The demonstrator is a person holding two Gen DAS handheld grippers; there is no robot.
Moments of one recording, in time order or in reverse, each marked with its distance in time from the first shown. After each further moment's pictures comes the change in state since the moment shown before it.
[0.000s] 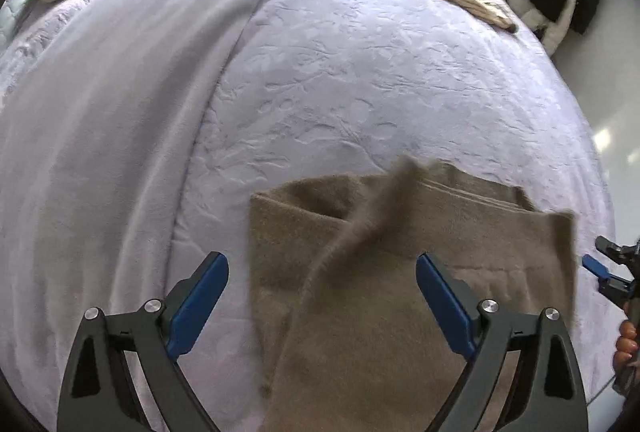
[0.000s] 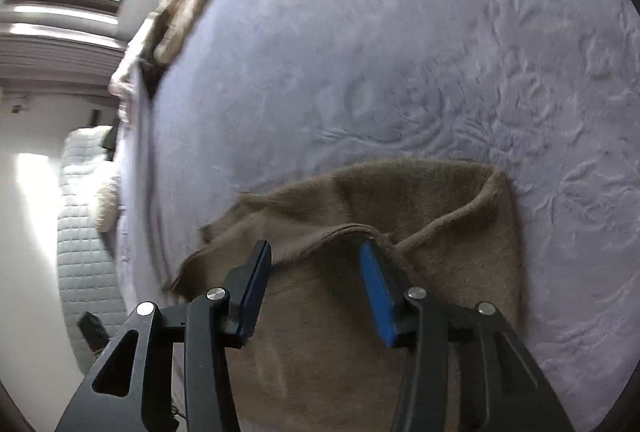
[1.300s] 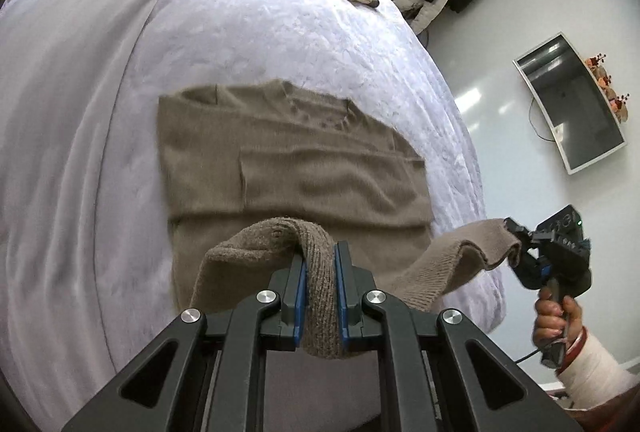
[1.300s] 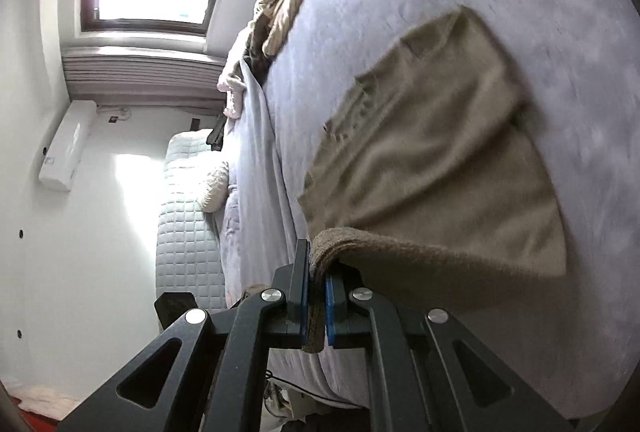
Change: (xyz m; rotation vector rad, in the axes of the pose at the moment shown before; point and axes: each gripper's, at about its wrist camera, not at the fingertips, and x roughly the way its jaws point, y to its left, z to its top) left arm -0.120 -0.008 -0.102 0.114 0.051 -0.408; right arm -0.119 0.013 -0.198 0.061 -0.072 0.329
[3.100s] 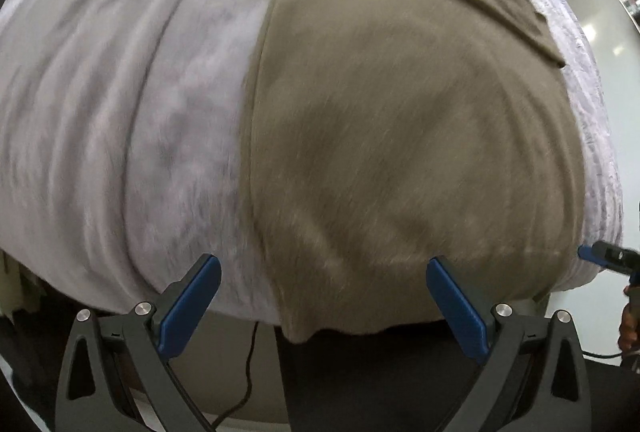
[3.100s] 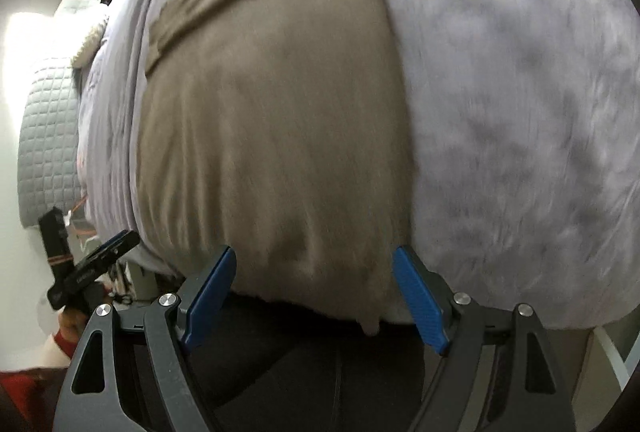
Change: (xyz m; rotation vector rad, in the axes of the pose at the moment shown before) left arm 0.040 0.014 -0.247 -0.149 0.236 0.426; right arm -0.043 -0.128 -0.143 -0.192 0.446 -0.526
